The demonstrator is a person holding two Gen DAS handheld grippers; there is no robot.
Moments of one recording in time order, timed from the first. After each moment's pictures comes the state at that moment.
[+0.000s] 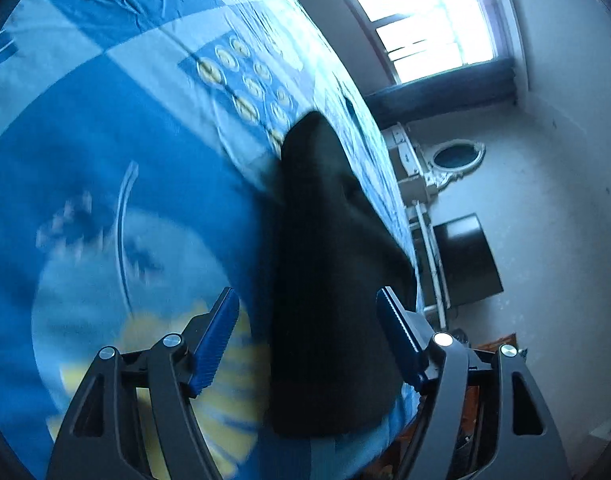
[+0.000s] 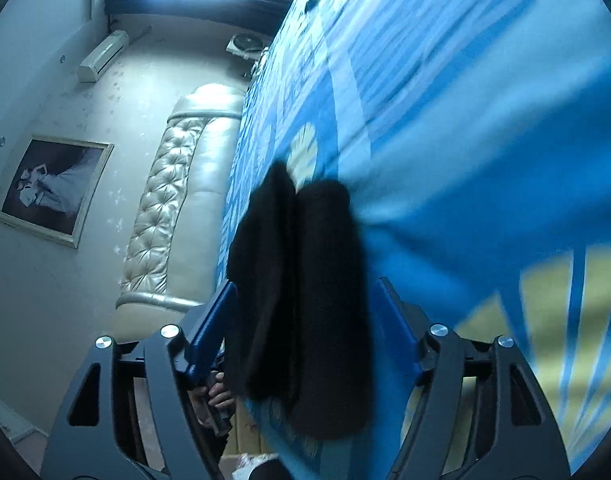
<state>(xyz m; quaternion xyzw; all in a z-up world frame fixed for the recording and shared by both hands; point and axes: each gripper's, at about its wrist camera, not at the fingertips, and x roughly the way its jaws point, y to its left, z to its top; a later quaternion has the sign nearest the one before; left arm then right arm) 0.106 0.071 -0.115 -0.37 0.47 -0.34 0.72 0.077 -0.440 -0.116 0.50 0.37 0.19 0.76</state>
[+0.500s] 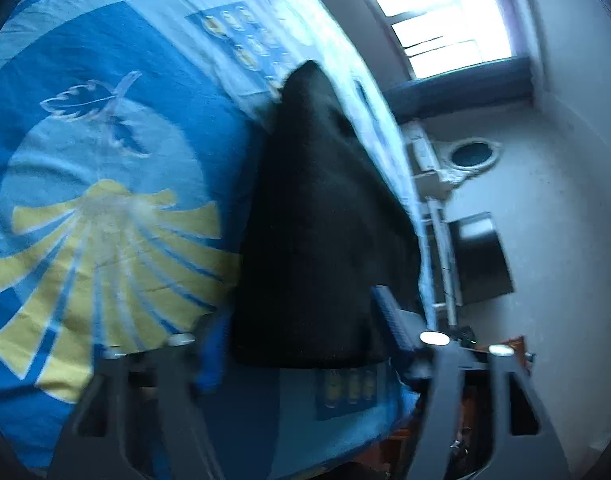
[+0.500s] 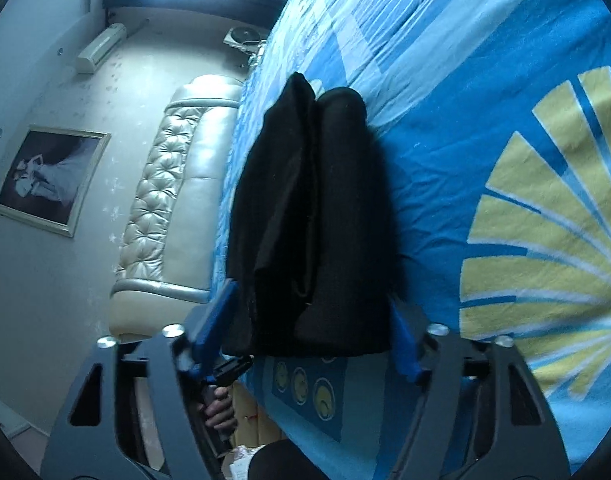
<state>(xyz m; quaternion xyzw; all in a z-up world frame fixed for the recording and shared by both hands) 0.075 0.038 -0.119 -0.37 0.50 -0.30 0.72 0.040 -0.388 -0.115 0.49 0.38 0.17 0.77</state>
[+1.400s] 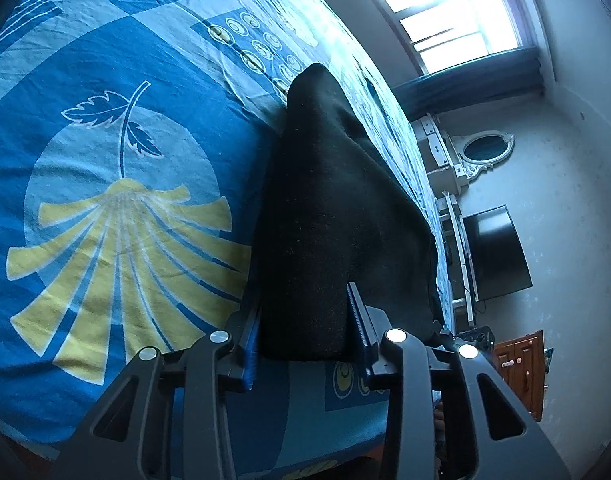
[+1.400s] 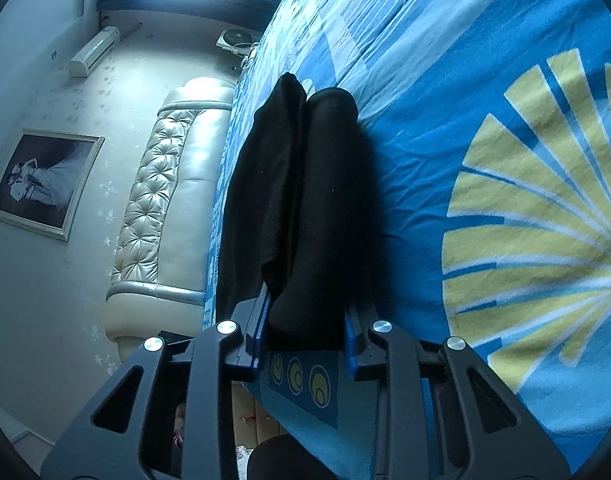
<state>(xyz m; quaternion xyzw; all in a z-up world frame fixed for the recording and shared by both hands) 0.070 0.043 -0.113 -0.35 0.50 -0.29 0.74 0.027 -0.387 -0.114 0.49 0.38 0.16 0.76</state>
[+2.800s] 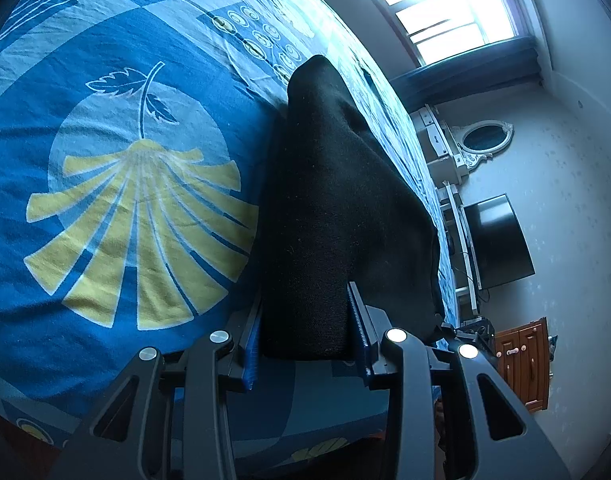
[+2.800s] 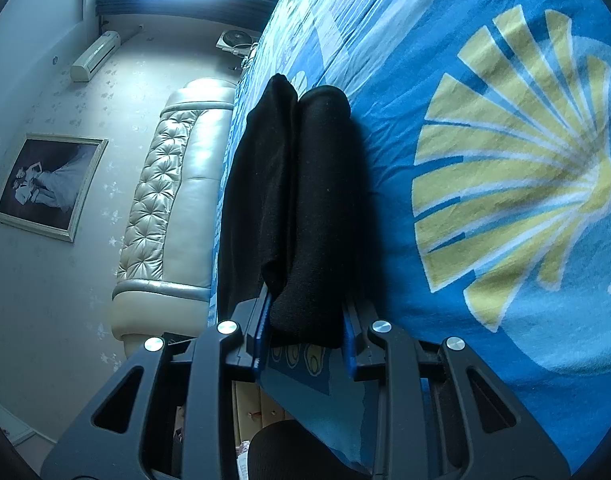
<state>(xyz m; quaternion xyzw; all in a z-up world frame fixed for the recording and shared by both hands) 0.074 0.045 -0.115 -0.33 0.51 -0.29 0.74 0.013 -0.394 -0.122 0.51 0.38 0.17 0.75</state>
